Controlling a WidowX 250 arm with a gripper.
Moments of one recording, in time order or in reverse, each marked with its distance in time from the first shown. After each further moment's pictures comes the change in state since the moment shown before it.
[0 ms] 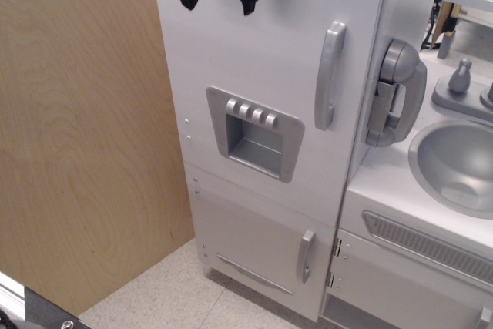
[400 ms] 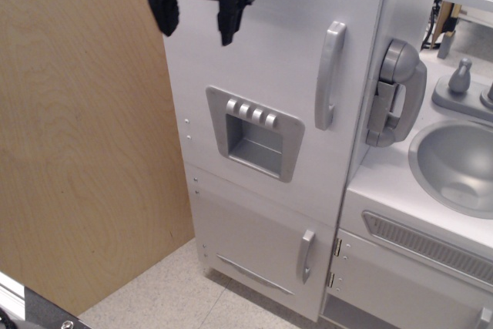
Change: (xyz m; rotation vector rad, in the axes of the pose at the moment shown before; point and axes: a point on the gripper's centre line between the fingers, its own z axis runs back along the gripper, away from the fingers) arm -0.037 0.014 0.002 0.018 0.022 -0.045
